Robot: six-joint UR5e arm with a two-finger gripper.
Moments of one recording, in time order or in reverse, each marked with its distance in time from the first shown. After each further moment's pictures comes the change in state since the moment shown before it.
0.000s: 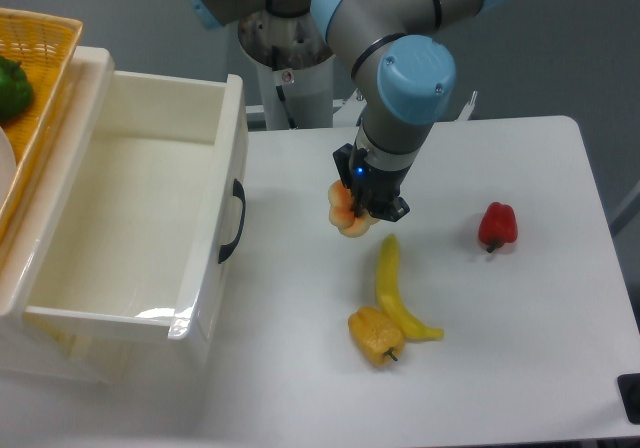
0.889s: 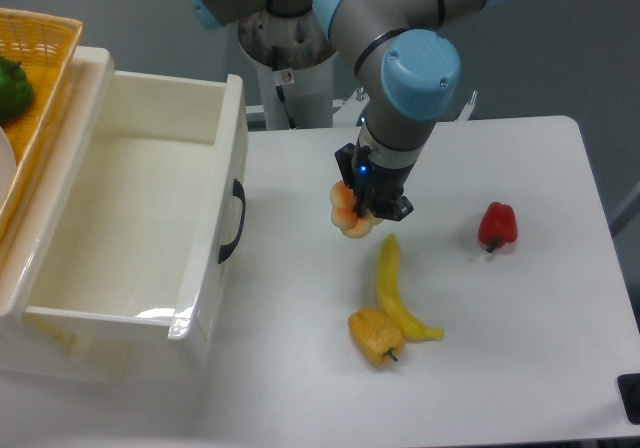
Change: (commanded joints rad) arm -0.002 0.000 0.018 -0.002 0.000 -0.051
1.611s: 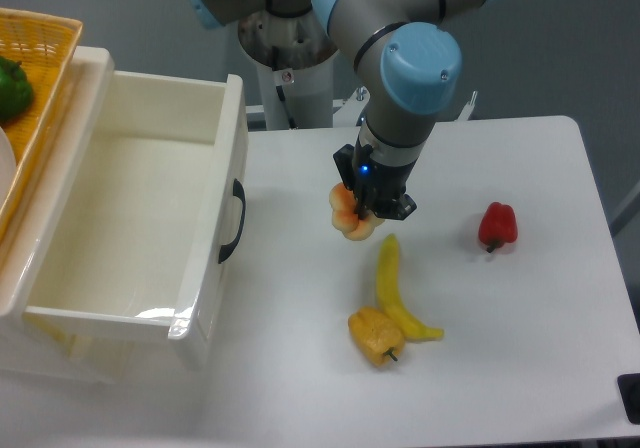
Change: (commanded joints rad) arm 0.005 0.027 0.011 -0.003 -0.044 -0.067
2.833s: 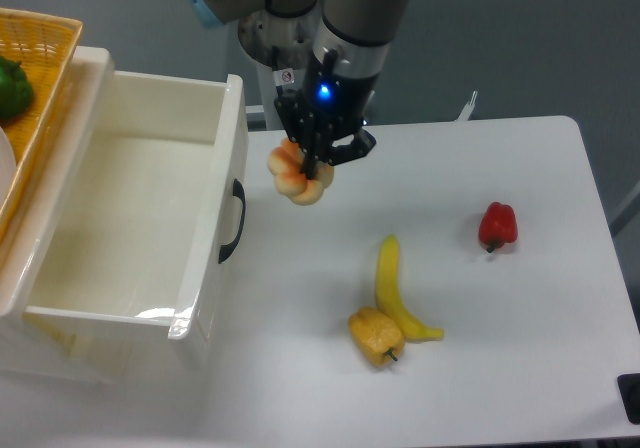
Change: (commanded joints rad) arm -0.064 0.177 0.014 -0.043 -0.178 -0.304
